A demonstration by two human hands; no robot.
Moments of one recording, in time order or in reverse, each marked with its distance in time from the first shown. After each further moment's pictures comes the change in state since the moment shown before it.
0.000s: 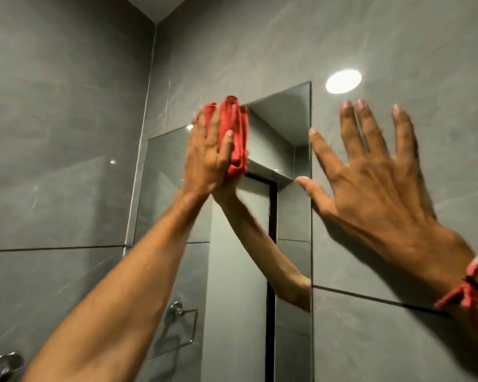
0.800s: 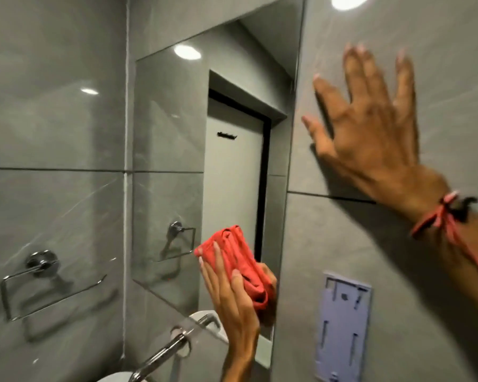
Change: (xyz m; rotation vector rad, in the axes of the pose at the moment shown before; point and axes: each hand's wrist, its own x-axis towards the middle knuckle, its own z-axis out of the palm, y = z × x) left_hand -0.379 0.140 0.002 -0.393 0.101 -0.817; right_hand -0.042 0.024 -0.032 0.215 -0.023 -0.028
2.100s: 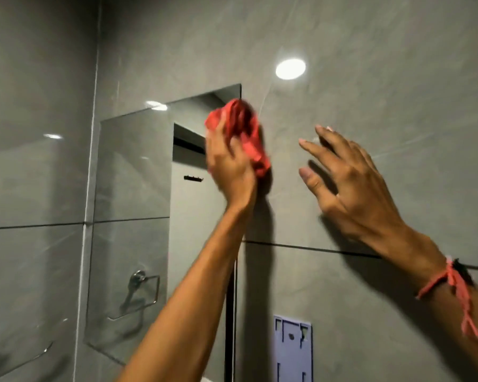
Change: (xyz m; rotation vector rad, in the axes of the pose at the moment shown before) left_hand 0.152 0.253 0.103 -0.325 0.025 0.296; right_hand -0.021 0.063 -0.041 0.470 -0.026 0.059
